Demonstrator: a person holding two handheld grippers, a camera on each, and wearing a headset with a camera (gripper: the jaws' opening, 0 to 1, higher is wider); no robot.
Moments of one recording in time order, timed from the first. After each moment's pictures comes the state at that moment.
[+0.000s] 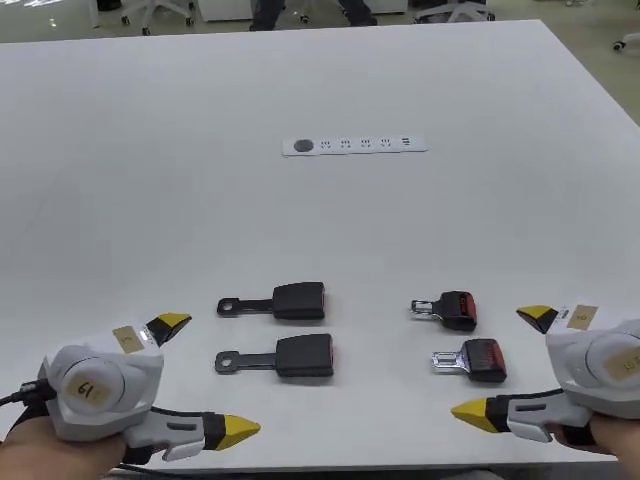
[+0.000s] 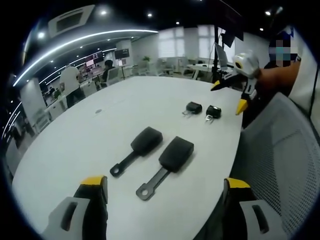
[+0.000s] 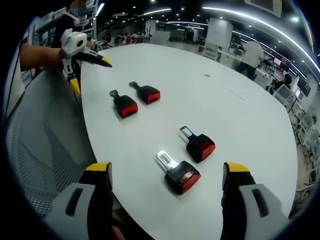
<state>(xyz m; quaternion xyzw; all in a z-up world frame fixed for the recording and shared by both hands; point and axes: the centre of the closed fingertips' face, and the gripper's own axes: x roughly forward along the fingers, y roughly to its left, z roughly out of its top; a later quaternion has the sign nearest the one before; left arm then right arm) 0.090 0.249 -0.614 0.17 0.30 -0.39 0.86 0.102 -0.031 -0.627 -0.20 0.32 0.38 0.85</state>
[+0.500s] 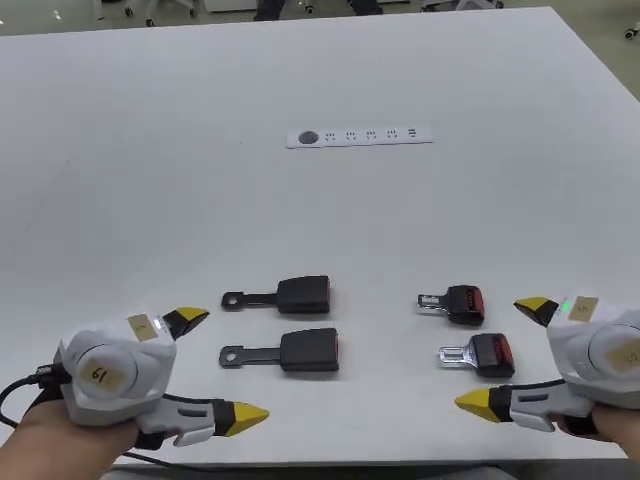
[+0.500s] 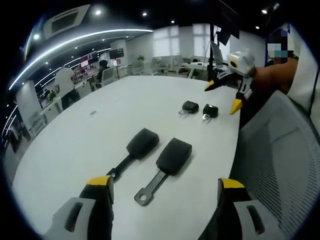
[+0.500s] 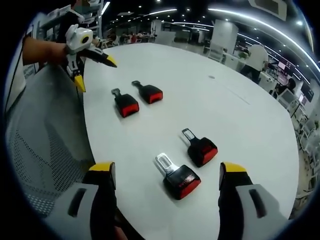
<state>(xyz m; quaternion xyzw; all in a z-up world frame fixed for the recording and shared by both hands) 0.100 0.243 -0.620 0.18 0.30 -0.41 0.84 0.108 -0.025 -0.631 -0.21 0.31 0.40 0.84</state>
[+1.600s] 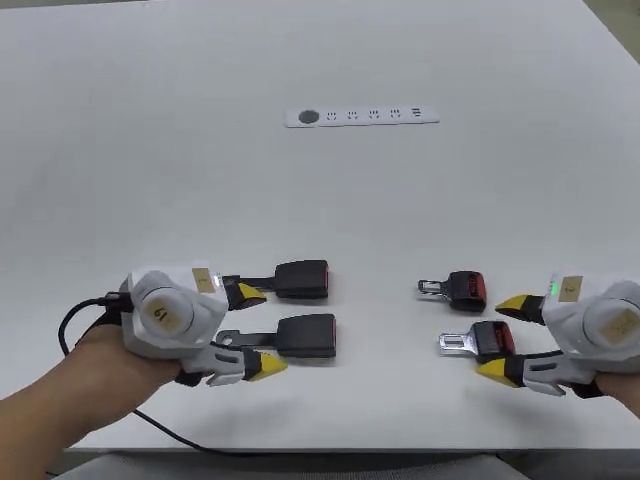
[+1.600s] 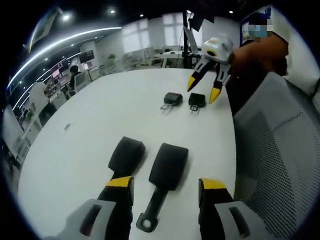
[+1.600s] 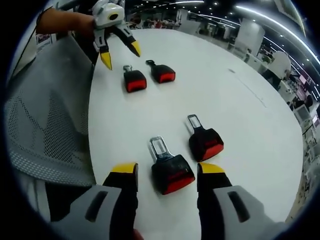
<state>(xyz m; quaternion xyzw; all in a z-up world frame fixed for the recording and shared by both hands) 0.116 0.195 -0.638 0.25 0.31 -0.50 0.77 0.118 -0.039 -0.669 -0.28 0.34 0.46 0.77</state>
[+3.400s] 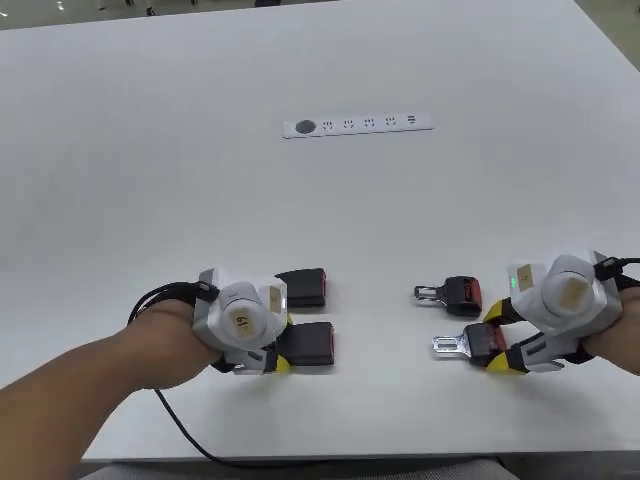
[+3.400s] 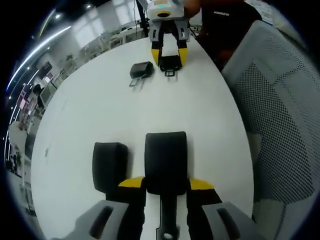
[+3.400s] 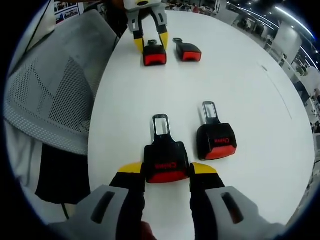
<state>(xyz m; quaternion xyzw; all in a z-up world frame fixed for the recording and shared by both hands) 0.129 0.183 -0.686 0.41 0.34 -0.56 0.64 0.123 -0.050 -0.693 -0.35 0.38 0.56 0.65</state>
